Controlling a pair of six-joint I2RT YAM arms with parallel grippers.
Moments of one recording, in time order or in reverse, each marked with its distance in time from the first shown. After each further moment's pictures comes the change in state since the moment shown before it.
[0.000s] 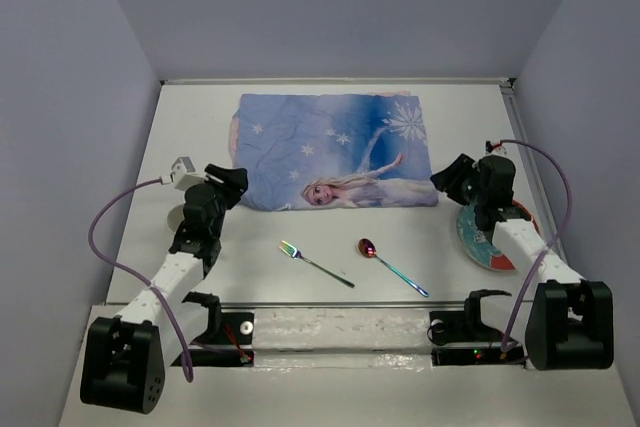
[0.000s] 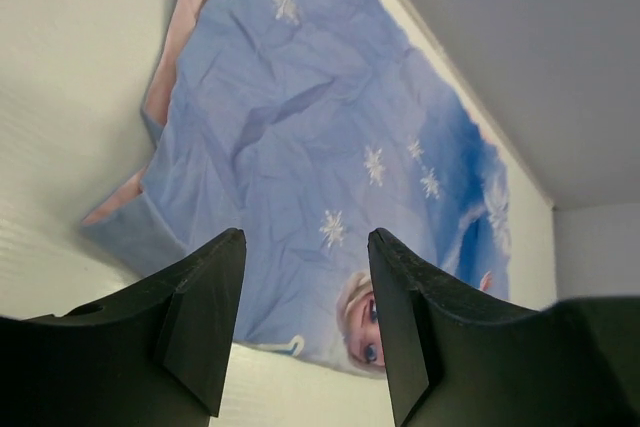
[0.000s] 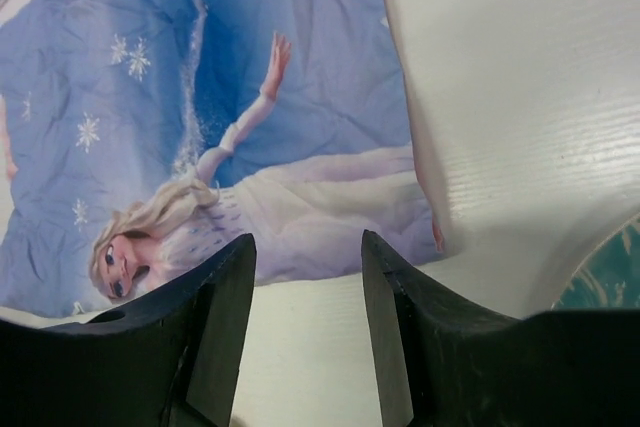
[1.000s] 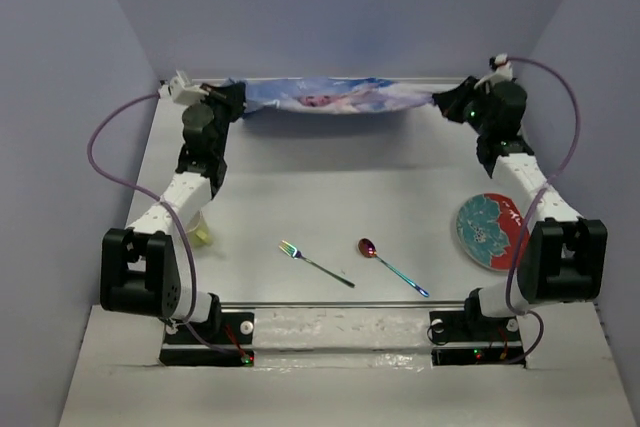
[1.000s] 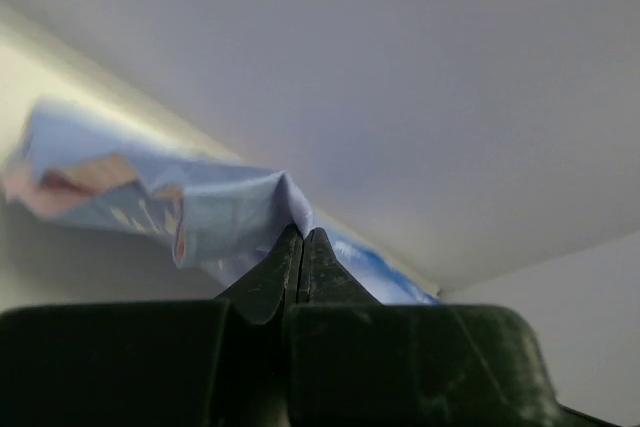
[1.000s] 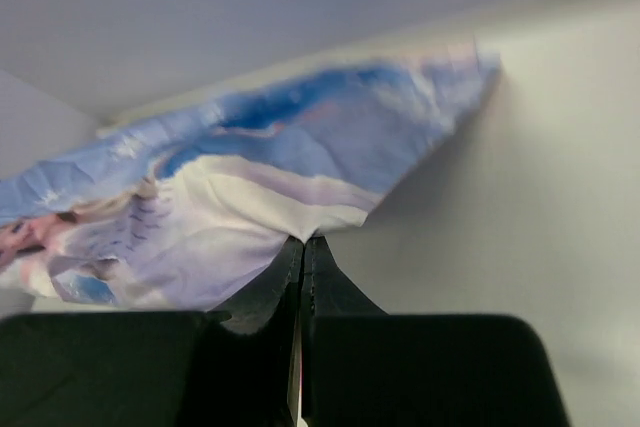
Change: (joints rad) left arm 0.014 0.508 0.675 0.182 0.063 0.045; right arm 0.000 0.341 0.641 0.149 -0.096 -0.111
